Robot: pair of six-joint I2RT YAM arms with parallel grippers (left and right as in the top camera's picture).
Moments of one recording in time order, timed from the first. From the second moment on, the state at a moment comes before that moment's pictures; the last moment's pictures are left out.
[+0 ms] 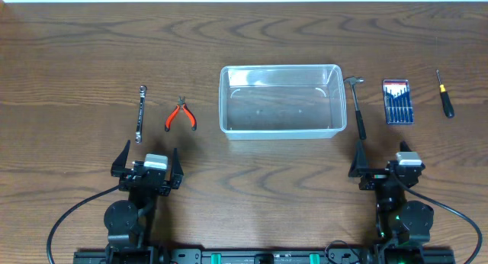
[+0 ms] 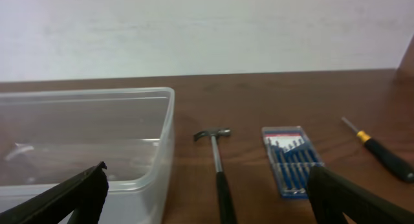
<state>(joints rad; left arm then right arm) 0.01 0.01 0.06 -0.19 0.07 0.33 -0.01 0.02 0.01 -0.07 -0.02 0.07</state>
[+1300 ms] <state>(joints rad) 0.01 0.30 0.36 -0.57 0.02 -0.15 -0.11 1.74 1.79 -1.41 -0.02 -0.05</state>
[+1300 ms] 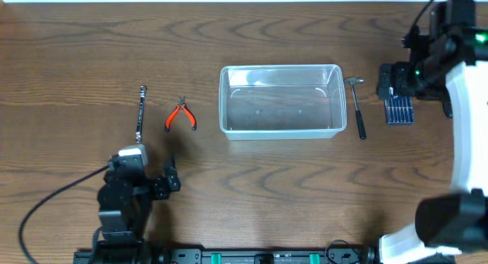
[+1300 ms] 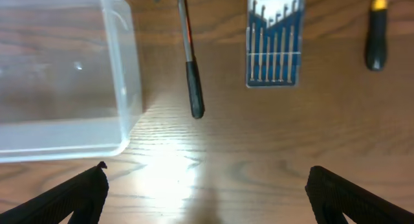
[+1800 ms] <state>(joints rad) 0.01 0.57 0.54 -0.71 0.06 -0.16 -0.03 2.06 1.79 -1.23 -0.01 -0.28</state>
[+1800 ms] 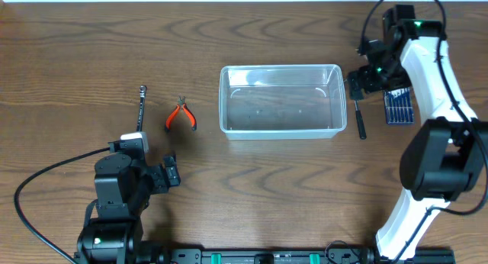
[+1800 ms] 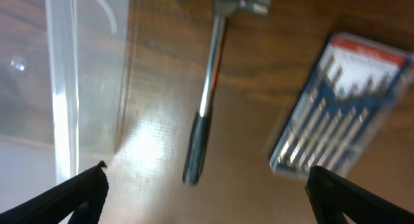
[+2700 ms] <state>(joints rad) 0.01 0.57 0.55 -0.72 0.07 -0.17 -0.03 2.22 1.79 -1.01 -0.01 -0.31</state>
